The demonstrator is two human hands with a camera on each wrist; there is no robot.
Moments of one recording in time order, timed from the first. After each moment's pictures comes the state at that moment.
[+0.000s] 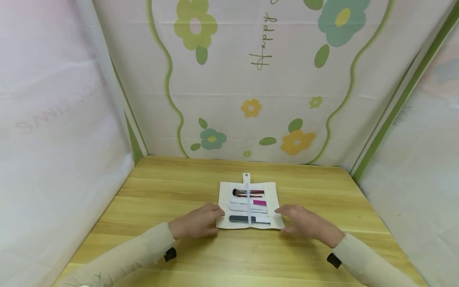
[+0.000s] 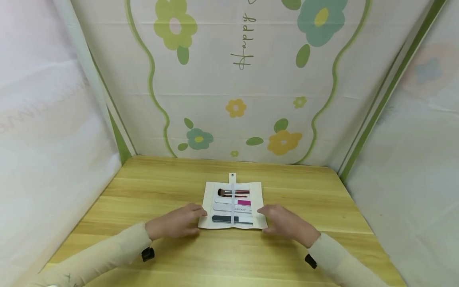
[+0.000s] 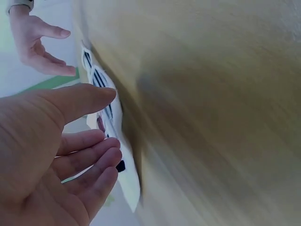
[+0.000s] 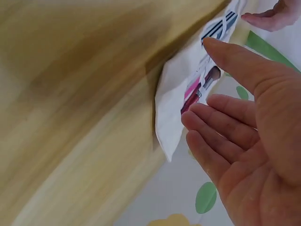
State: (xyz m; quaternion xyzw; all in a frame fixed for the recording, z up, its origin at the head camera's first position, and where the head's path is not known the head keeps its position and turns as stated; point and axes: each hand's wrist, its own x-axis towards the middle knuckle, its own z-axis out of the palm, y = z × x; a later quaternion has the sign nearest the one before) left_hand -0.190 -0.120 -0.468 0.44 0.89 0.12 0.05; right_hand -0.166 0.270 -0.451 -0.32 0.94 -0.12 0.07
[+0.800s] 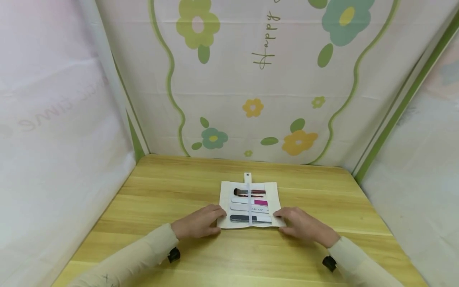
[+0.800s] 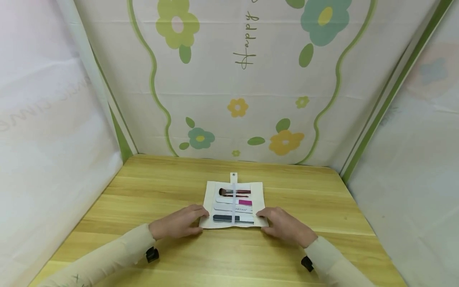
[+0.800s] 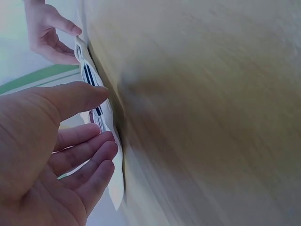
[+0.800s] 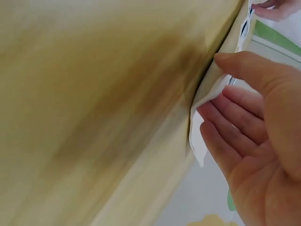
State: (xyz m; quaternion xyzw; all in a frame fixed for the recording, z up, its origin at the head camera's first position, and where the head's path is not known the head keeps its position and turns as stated) left_hand -0.196 -0.119 -0.486 0.42 0.89 0.16 0.07; right_hand -0.176 0.271 -0.482 -0.31 0.94 -0.16 0.06
